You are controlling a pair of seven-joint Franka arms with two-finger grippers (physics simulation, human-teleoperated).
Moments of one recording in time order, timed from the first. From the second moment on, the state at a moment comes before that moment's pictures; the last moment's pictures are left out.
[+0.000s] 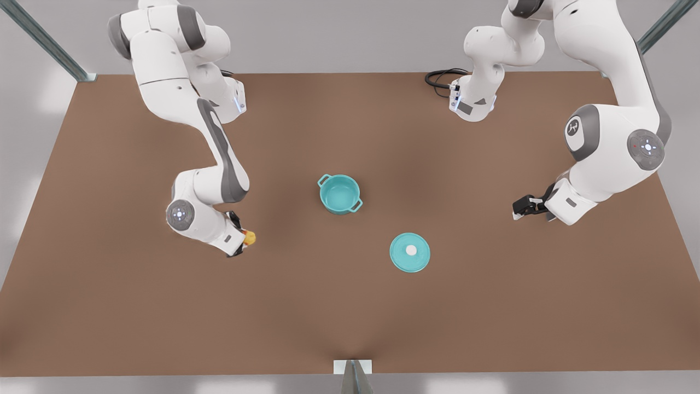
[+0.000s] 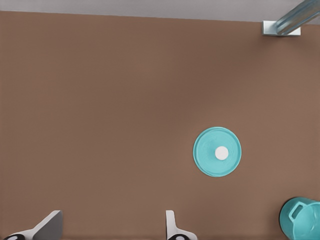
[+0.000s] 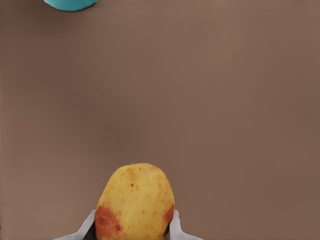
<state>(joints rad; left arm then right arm) -0.20 0.19 0.16 -1.57 -0.14 1.78 0.00 0.34 0.45 -0.07 -1.78 0.23 2.15 -1.61</state>
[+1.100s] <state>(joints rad) -0.20 0.19 0.16 -1.57 -0.14 1.78 0.01 0.83 0.48 -0.08 -1.70 0.28 2.13 -1.18</state>
